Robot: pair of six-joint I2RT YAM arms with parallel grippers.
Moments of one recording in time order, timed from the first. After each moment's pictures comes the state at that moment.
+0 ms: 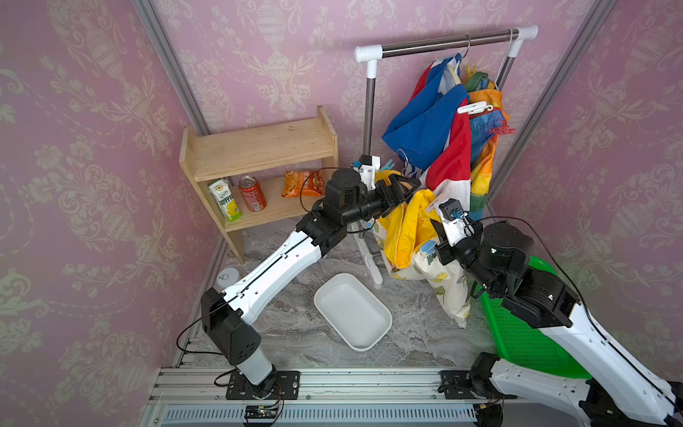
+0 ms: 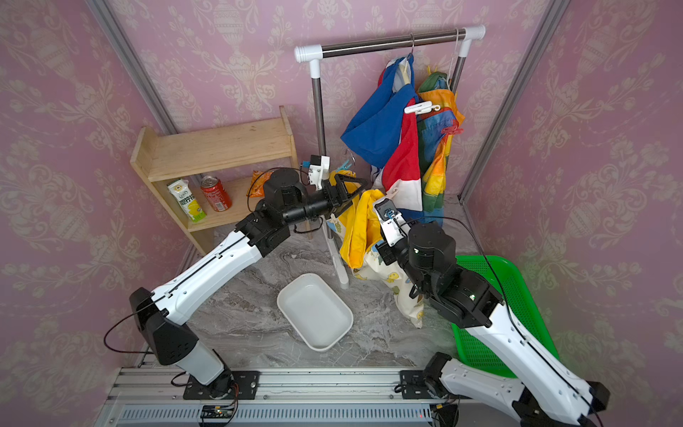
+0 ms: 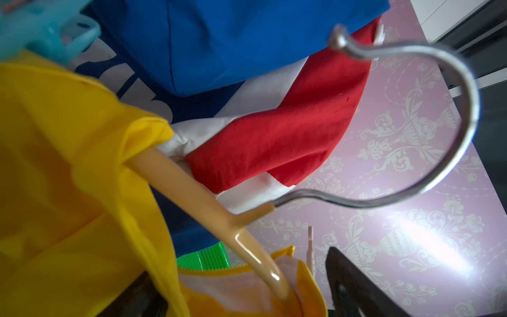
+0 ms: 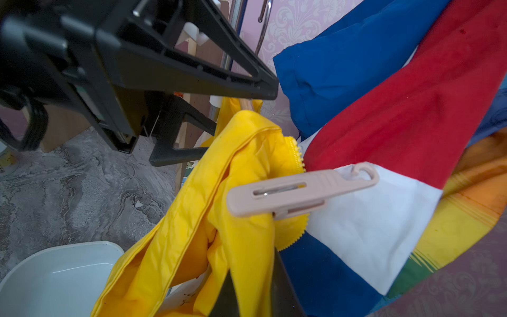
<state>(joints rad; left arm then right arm) -0.70 1.64 1.71 -0.09 0.39 -1.12 0.77 0.97 1.32 -0.55 0.47 -0.26</state>
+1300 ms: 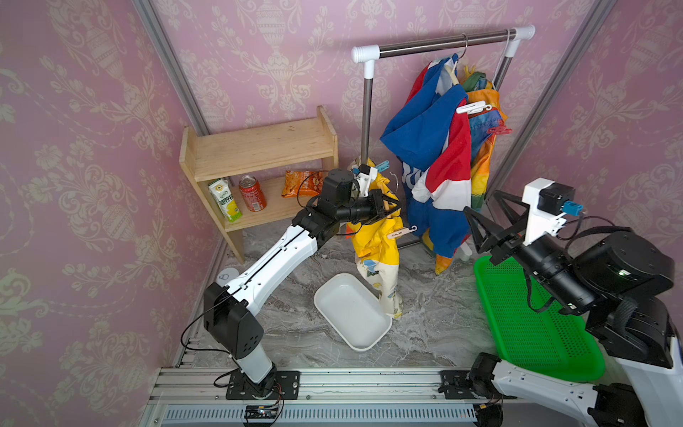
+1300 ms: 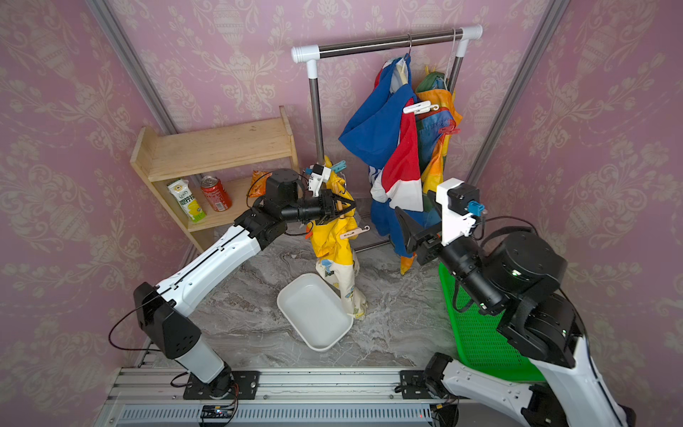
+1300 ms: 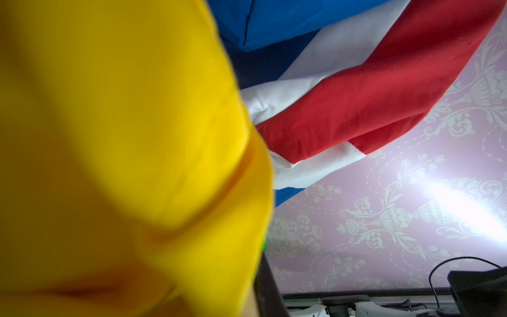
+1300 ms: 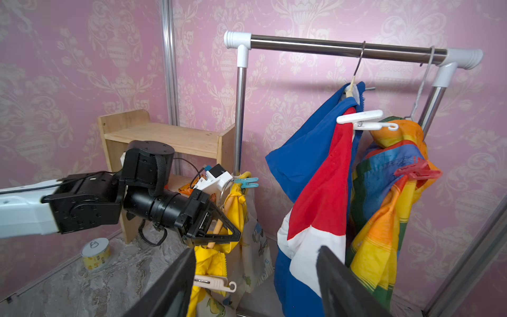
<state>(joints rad) -0.60 1.67 1.68 -0.25 0.64 -0.97 0.79 0.89 1.66 -0.67 0.32 -0.11</state>
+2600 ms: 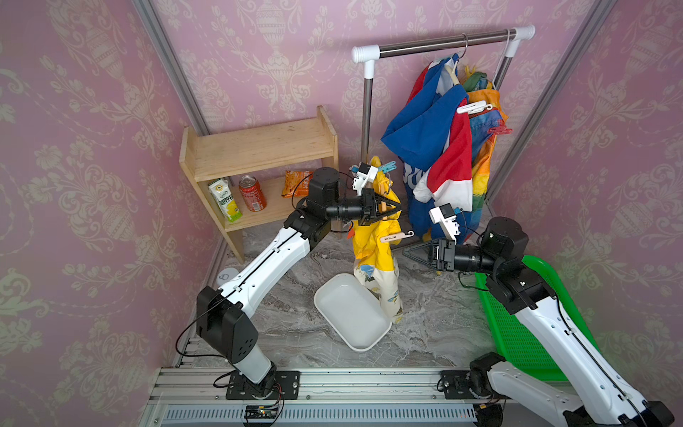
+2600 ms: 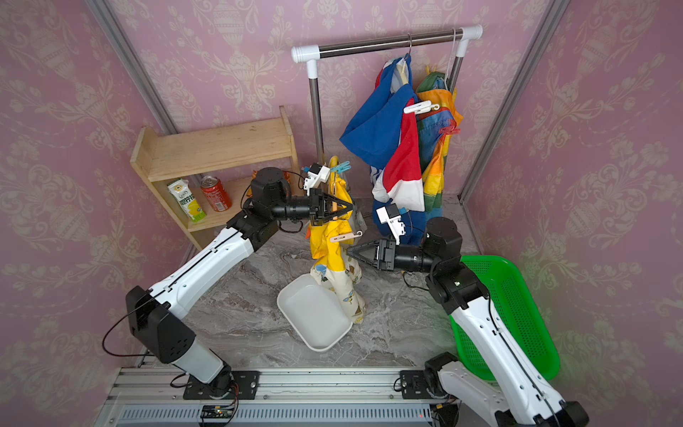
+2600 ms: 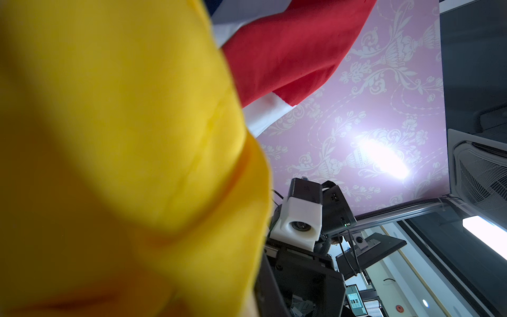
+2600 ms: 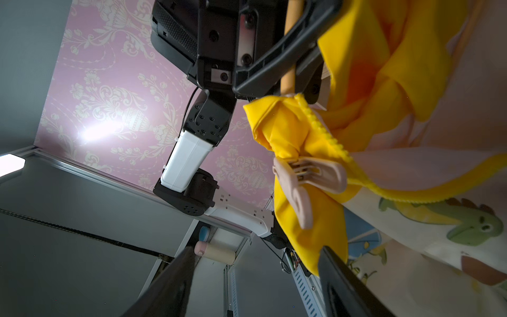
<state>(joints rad) -0.54 1.62 1.60 -0.04 0.93 -1.10 0.35 0.96 1.05 -0.21 -0.97 0.88</state>
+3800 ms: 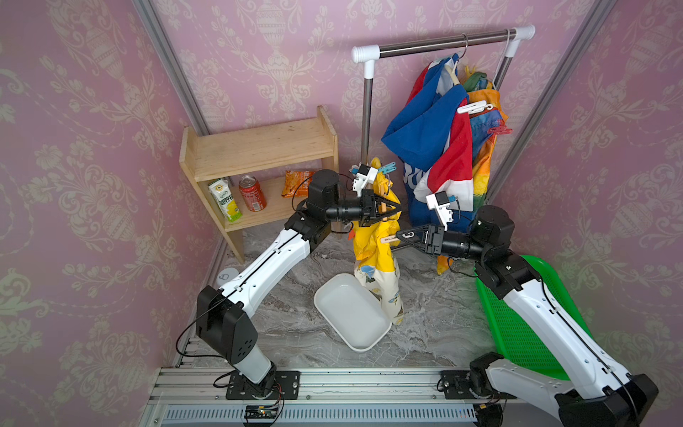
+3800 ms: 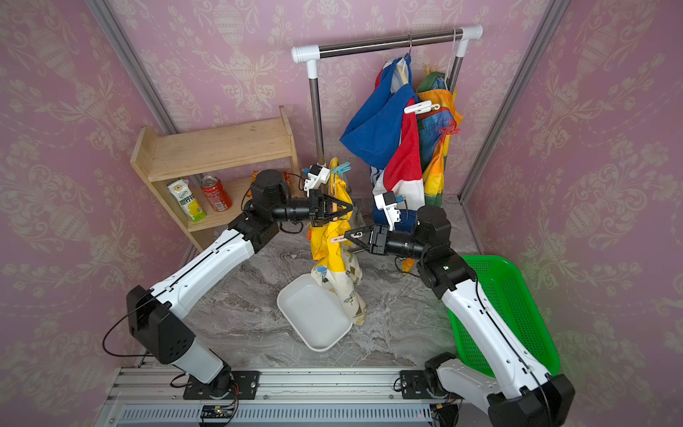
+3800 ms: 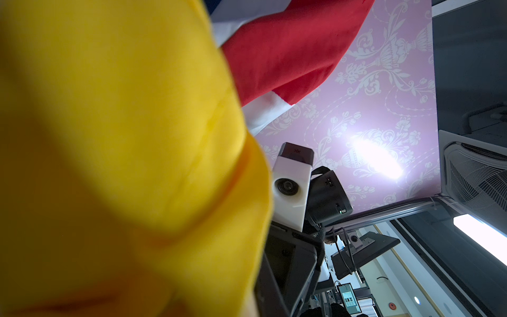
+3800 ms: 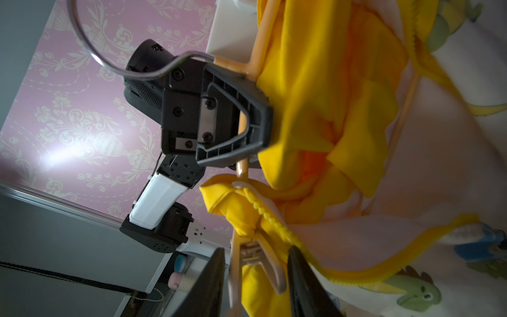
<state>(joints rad) -0.54 1.62 1.57 0.02 0.94 -1.14 0.34 1.08 1.11 -0.18 -0.86 0.81</state>
